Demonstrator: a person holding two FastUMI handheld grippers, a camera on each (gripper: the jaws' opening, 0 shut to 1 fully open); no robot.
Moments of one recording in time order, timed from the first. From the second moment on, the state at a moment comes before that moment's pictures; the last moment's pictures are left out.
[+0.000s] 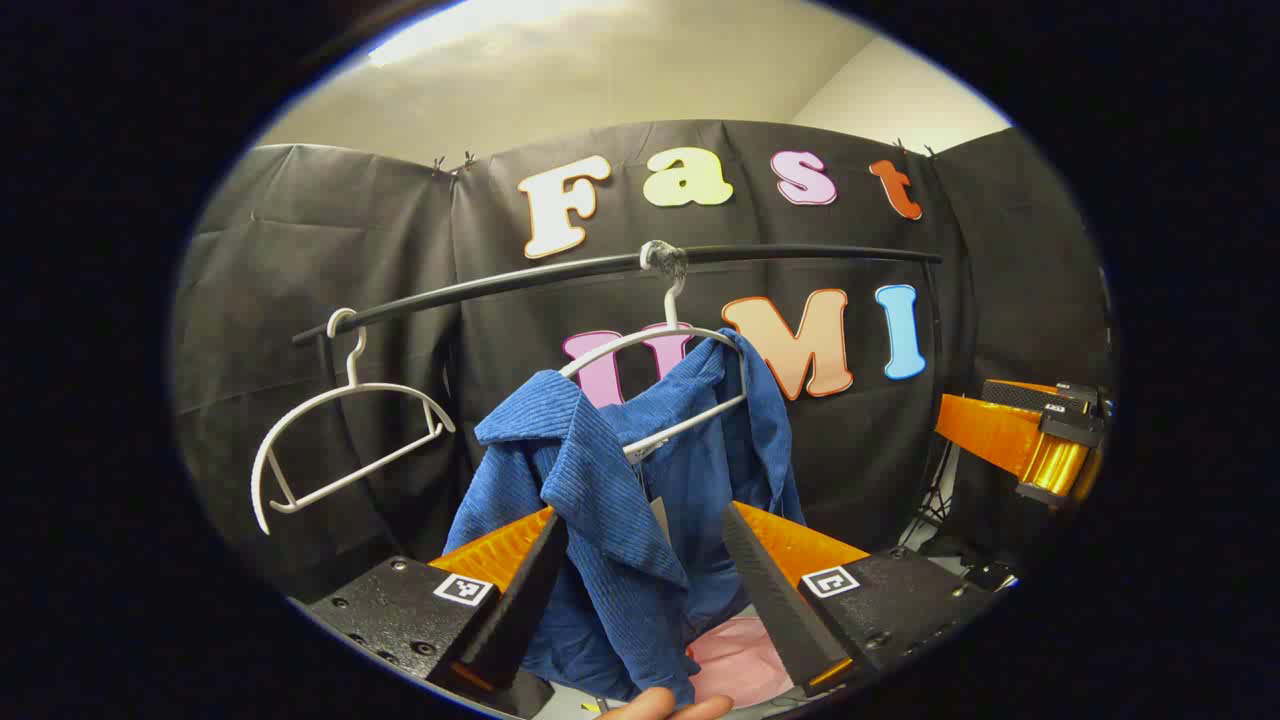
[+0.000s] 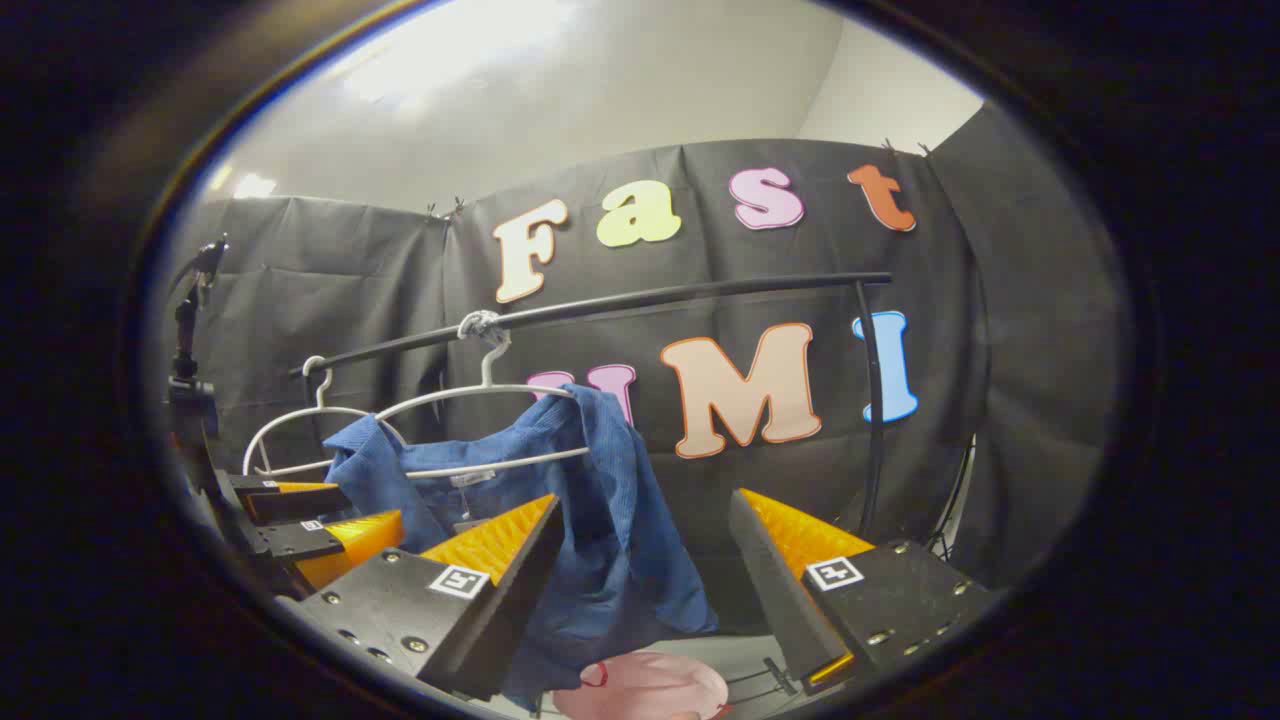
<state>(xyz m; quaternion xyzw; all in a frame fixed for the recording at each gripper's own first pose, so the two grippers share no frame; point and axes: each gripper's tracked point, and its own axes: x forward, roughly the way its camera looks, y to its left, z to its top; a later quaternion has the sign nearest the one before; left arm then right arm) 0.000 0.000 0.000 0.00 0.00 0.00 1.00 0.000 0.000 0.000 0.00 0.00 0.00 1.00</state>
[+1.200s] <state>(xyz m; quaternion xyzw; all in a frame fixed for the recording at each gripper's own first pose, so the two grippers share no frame) -0.001 0.008 -0.015 0.00 0.01 0.07 1.00 0.013 0.015 -0.015 -0.01 0.01 0.06 1.00</state>
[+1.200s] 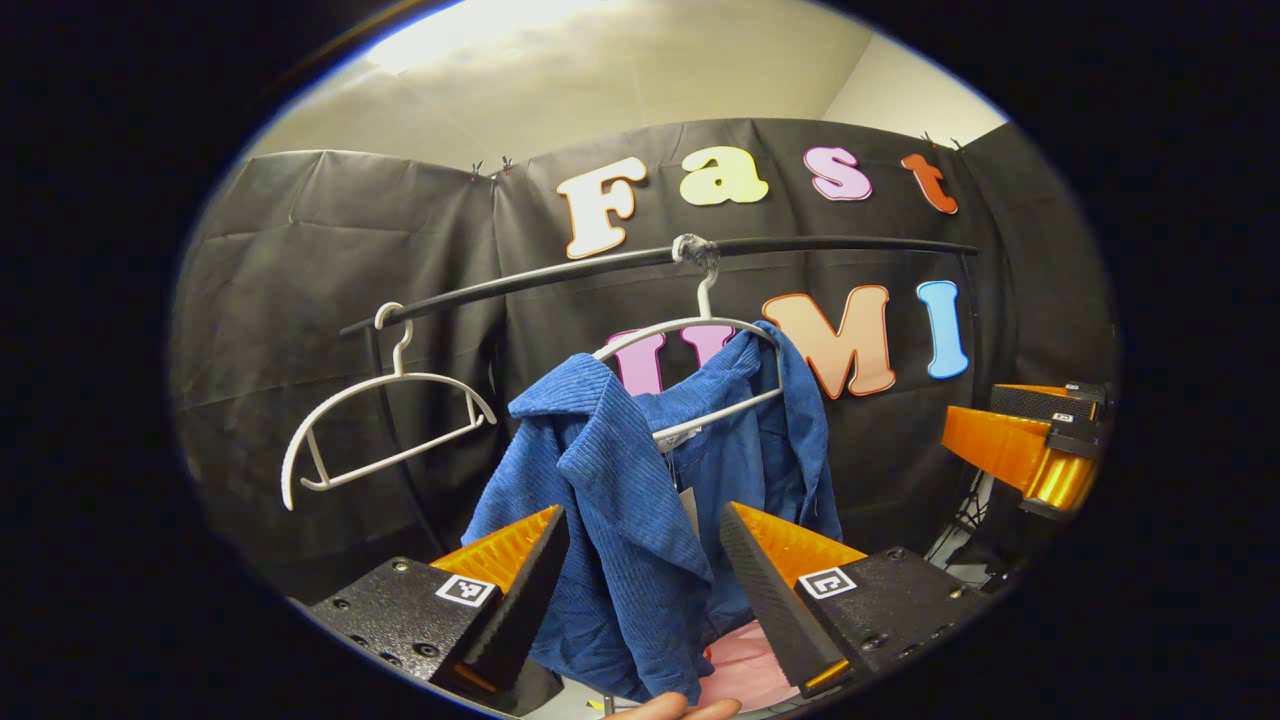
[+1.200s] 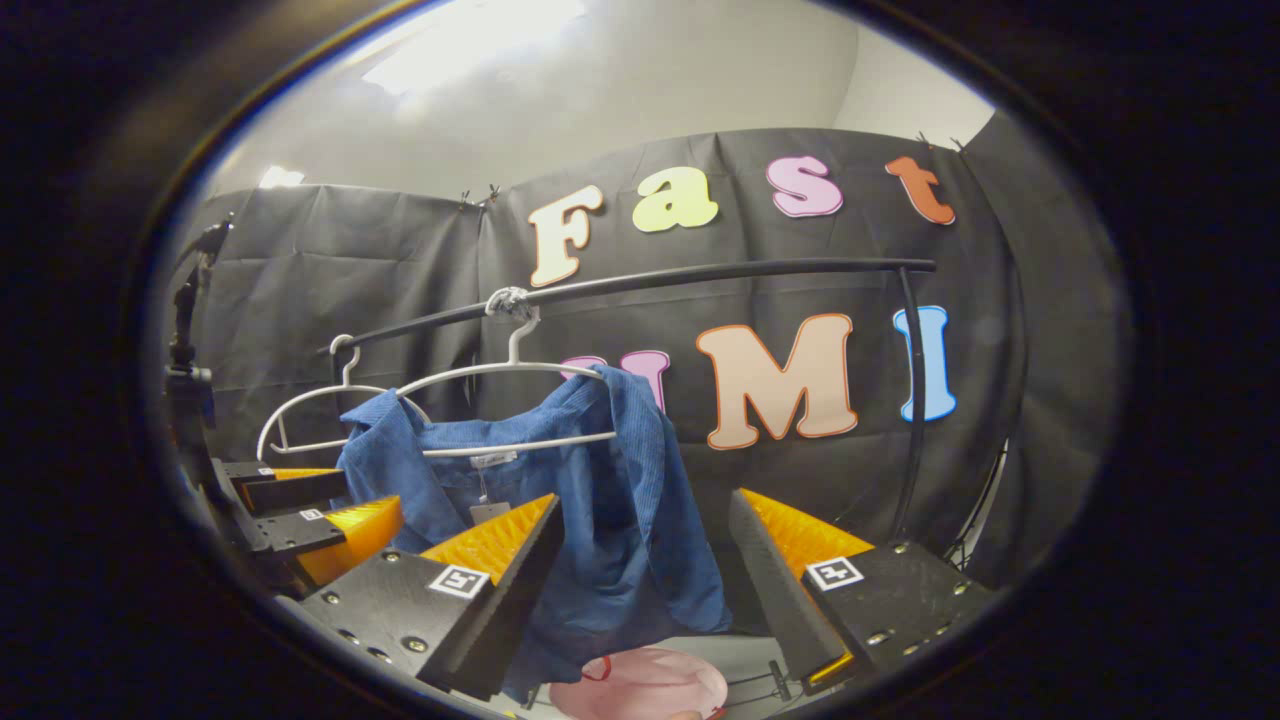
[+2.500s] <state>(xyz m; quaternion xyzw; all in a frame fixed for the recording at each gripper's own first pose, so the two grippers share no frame) 0.062 0.054 -0.047 -0.03 0.08 0.13 0.99 -0.039 -0.049 -0.029 -0.01 0.01 -0.06 1.00</state>
